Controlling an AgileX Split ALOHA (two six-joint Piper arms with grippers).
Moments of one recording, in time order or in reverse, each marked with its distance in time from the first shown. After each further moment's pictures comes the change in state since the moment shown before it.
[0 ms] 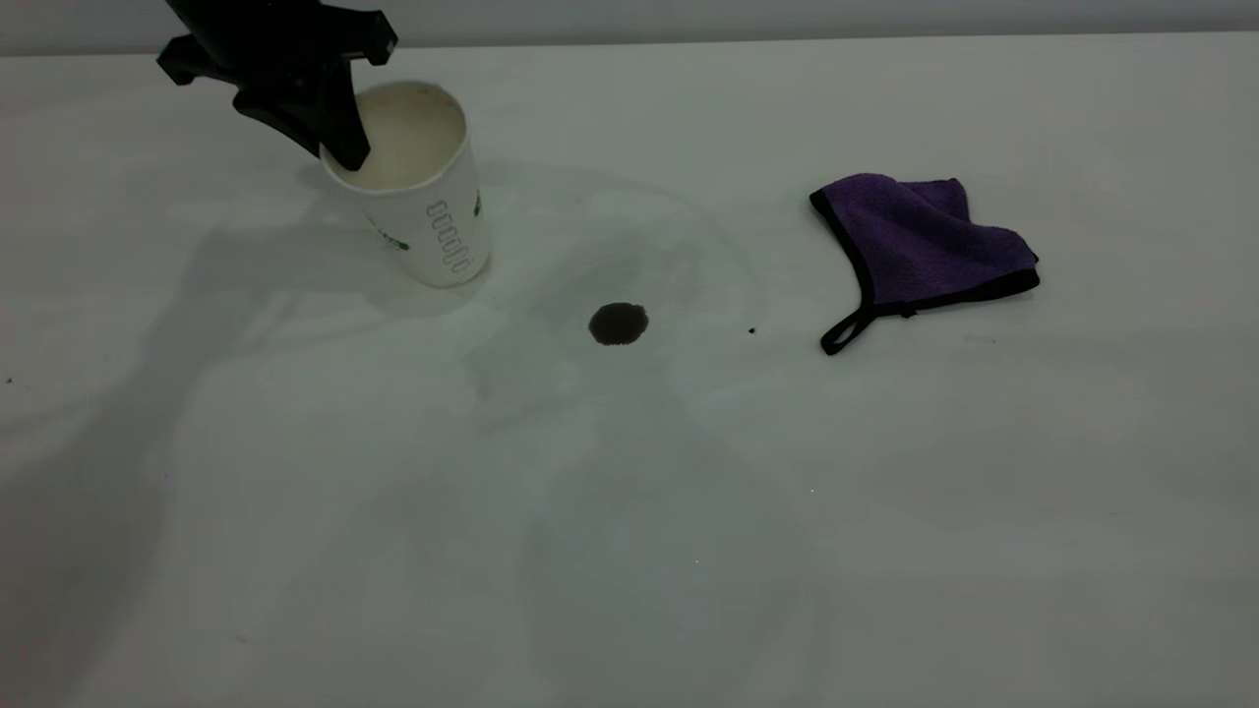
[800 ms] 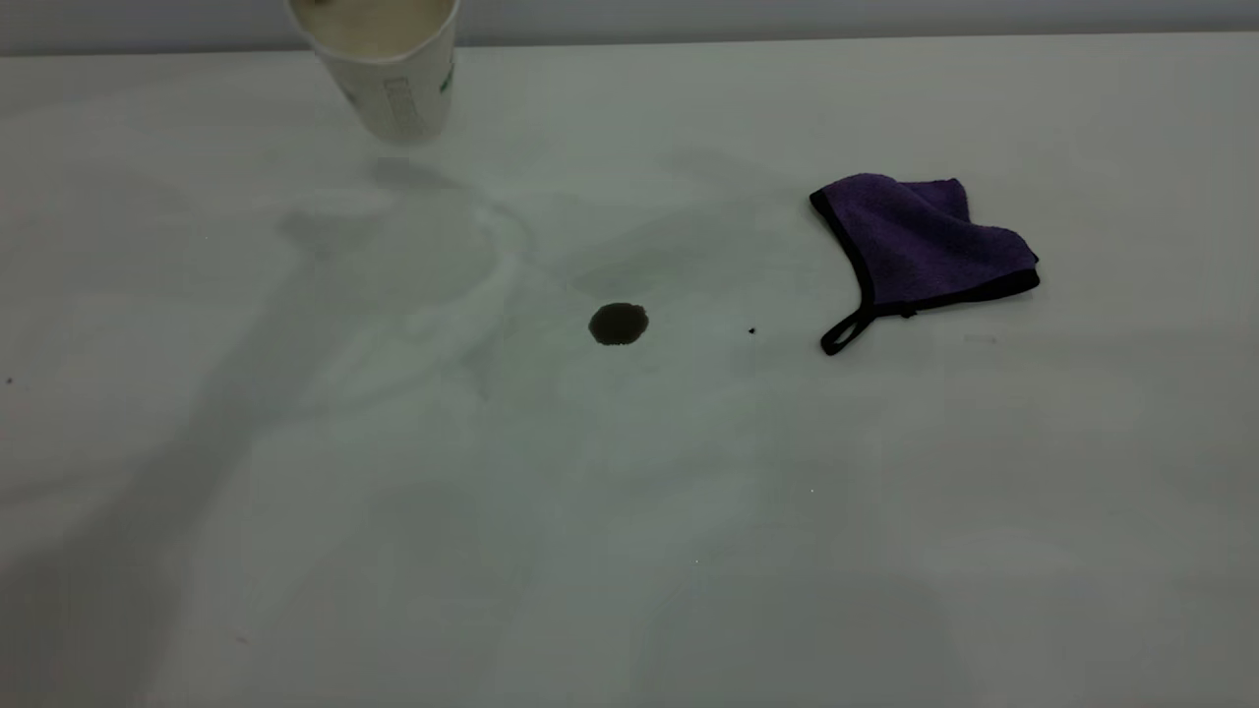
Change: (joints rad) left arm -0.158 -0.211 0.000 0.420 0.045 -0.201; right arm 0.000 0.000 0.000 0.000 0.000 0.000
